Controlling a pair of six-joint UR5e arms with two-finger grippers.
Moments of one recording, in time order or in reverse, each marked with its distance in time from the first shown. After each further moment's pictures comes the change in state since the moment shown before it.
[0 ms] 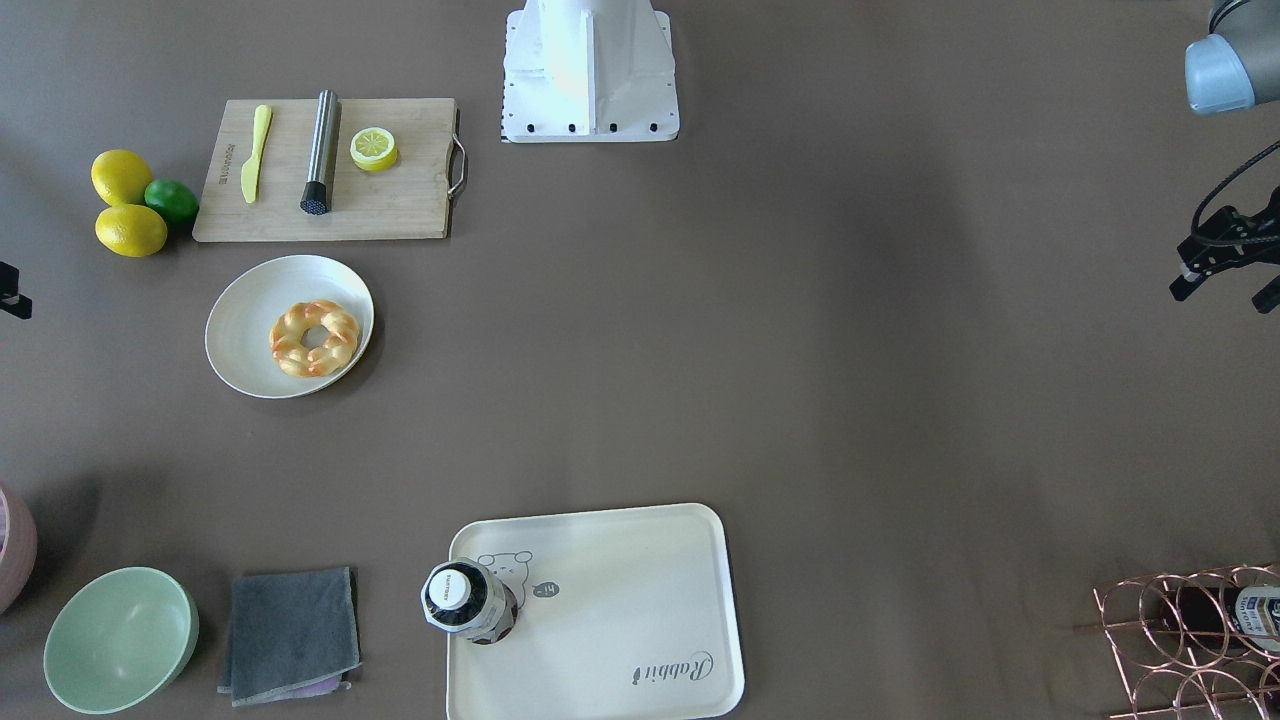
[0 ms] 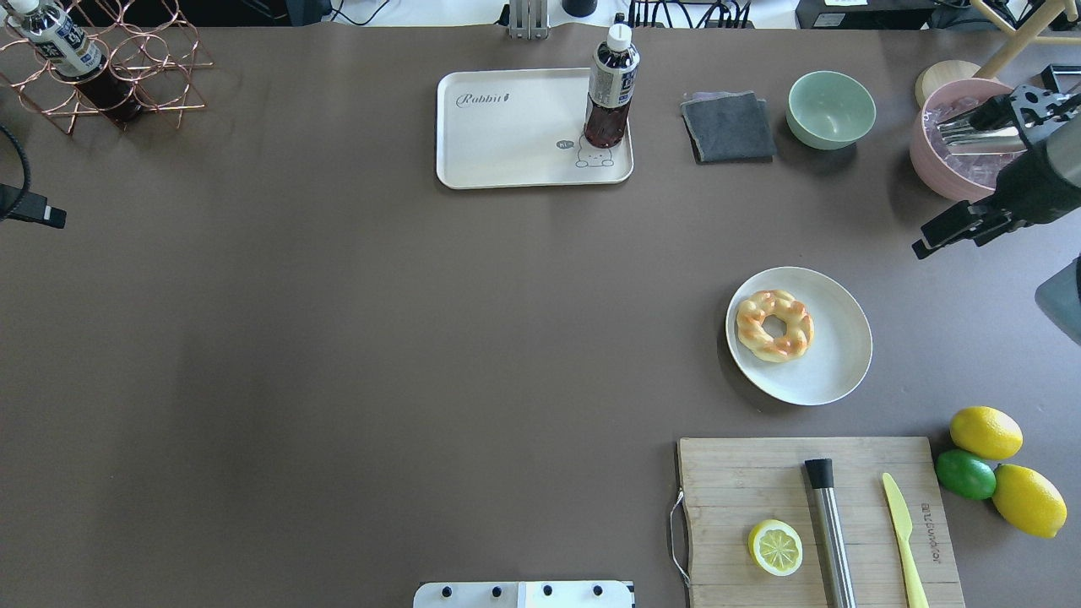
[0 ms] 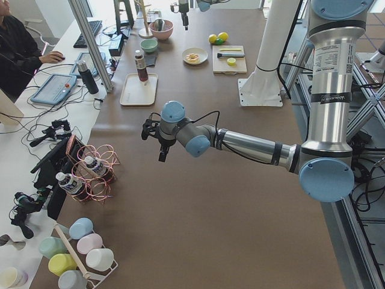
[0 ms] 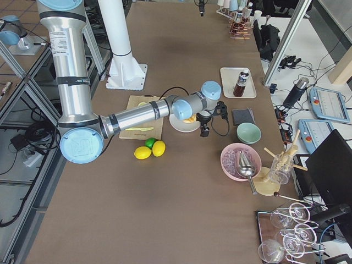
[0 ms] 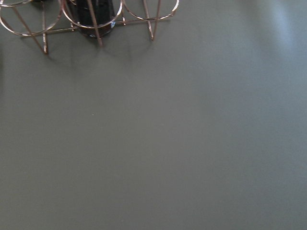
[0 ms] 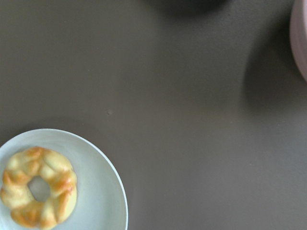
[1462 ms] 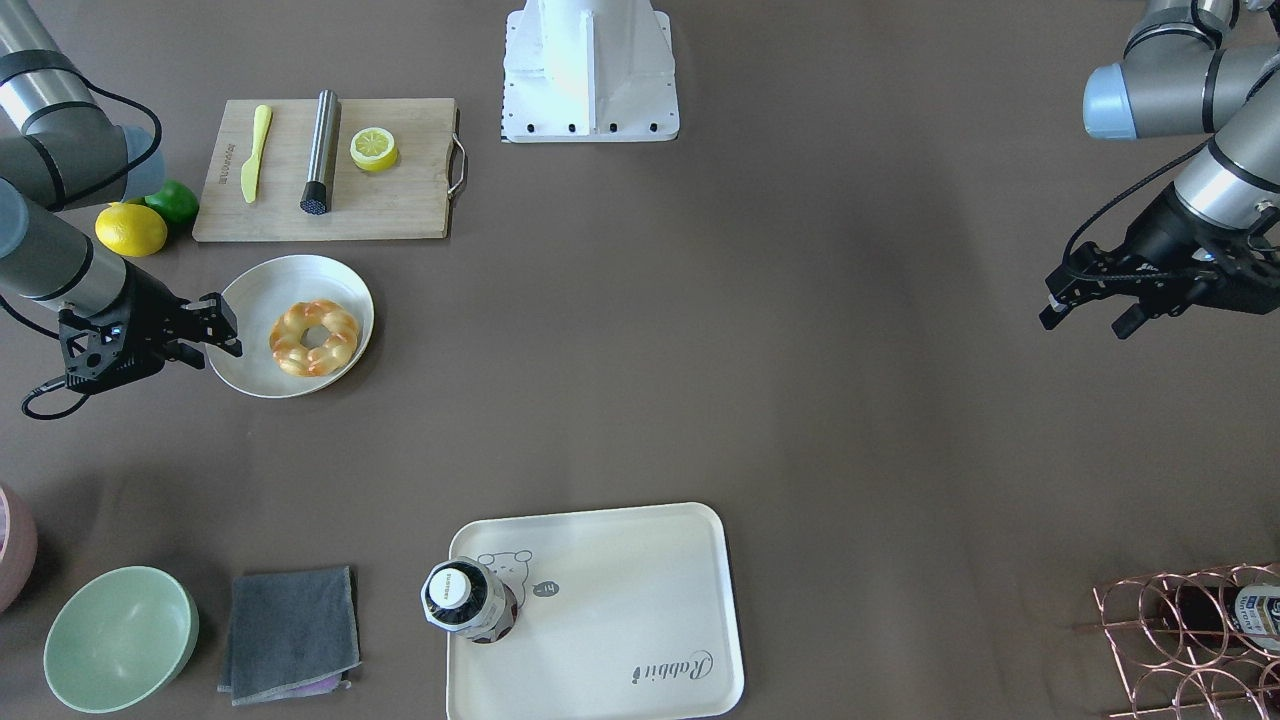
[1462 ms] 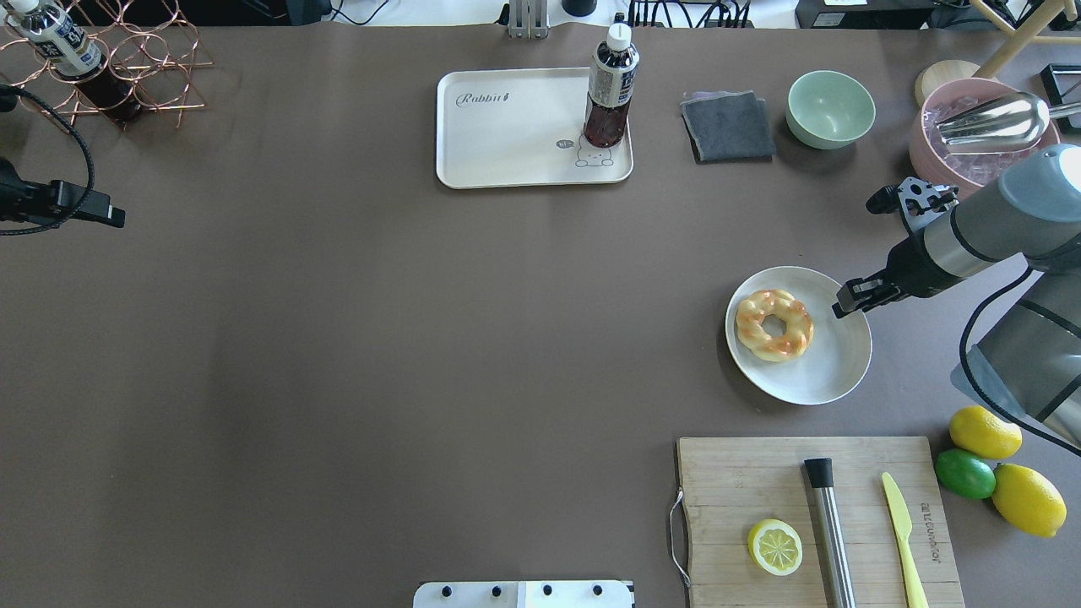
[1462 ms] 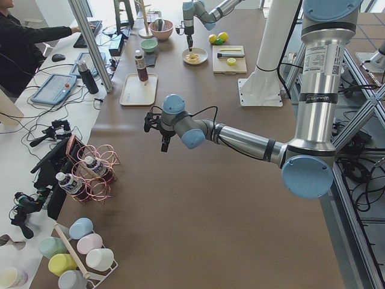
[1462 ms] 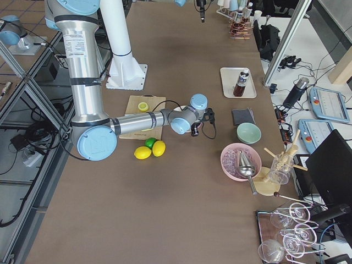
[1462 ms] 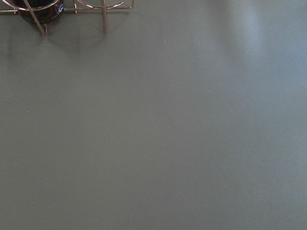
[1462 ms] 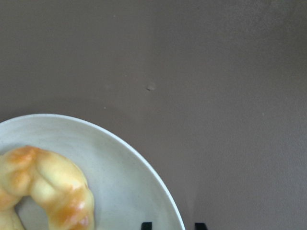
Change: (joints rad) left arm 0.093 -0.055 0.008 -0.032 0.049 -0.162; right arm -0.240 0.005 -0.192 0.434 -0.087 0.327
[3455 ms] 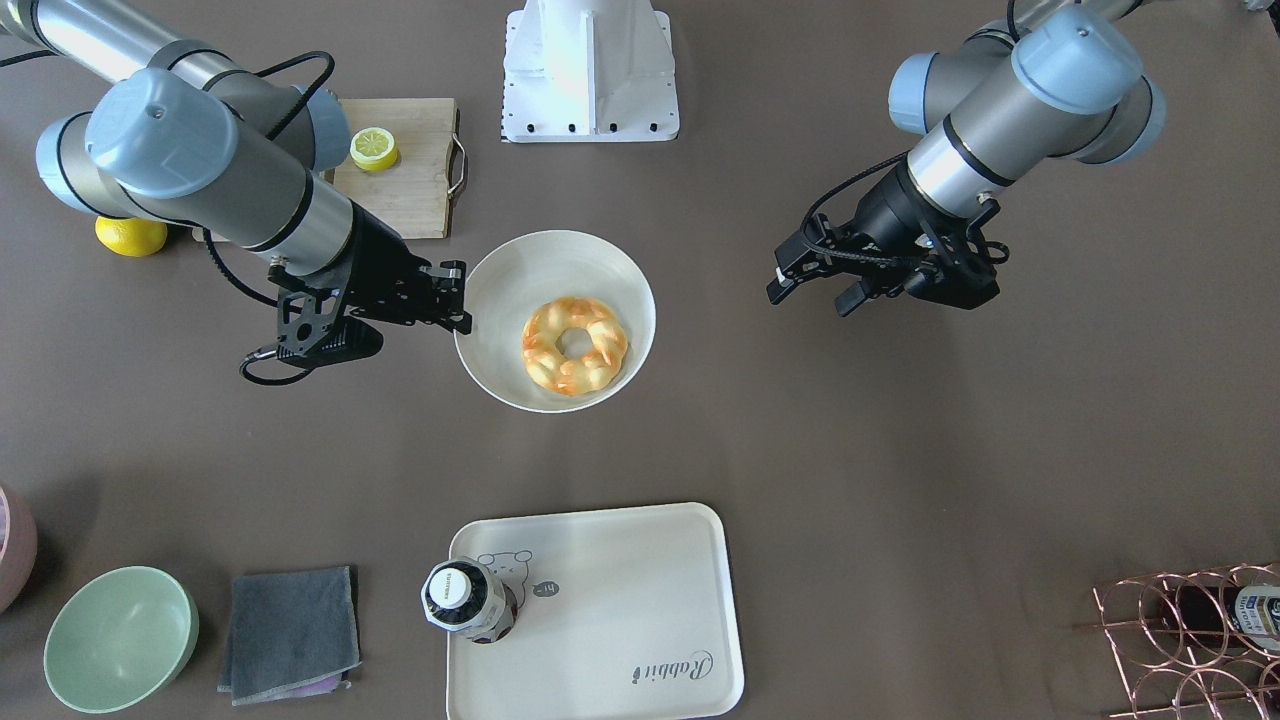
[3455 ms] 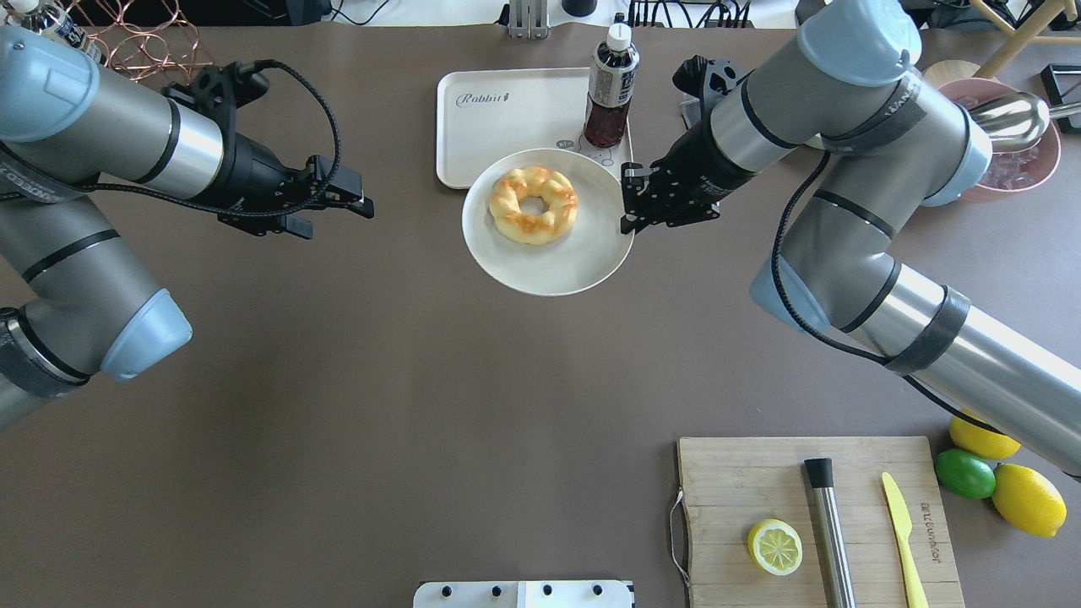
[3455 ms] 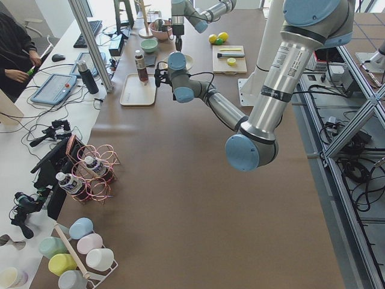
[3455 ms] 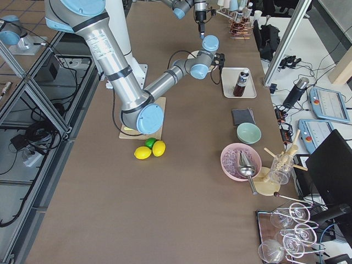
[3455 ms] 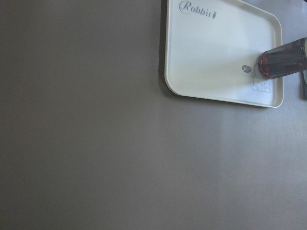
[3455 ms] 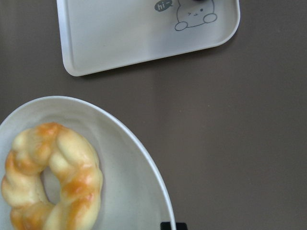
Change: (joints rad) left arm 0.254 -0.360 -0.012 0.005 0.003 -0.522; right arm -0.069 0.466 0.055 -0.137 0.059 0.581
